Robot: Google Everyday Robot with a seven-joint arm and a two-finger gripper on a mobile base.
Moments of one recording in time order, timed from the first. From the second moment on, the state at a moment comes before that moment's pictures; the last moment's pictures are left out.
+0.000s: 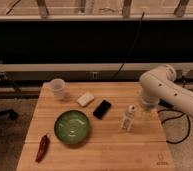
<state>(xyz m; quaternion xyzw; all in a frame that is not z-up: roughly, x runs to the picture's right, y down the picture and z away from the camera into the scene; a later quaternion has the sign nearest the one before) 0.241 0.119 0.723 -0.30 0.01 -0.02 0.95</state>
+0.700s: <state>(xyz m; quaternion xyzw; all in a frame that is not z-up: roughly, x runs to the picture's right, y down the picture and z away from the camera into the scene) 0.231 0.119 0.727 -0.31 0.00 -0.03 0.95</state>
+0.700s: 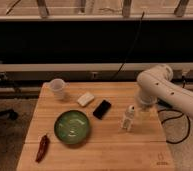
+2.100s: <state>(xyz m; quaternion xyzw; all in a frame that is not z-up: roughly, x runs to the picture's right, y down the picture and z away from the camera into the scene) 0.211 0.120 0.729 -0.32 -0.02 -0.04 0.95</state>
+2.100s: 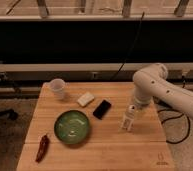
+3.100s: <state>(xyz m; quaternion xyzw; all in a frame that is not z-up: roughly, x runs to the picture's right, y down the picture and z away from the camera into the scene) 0.180 0.119 0.726 -0.32 -0.04 -0.07 0.94</state>
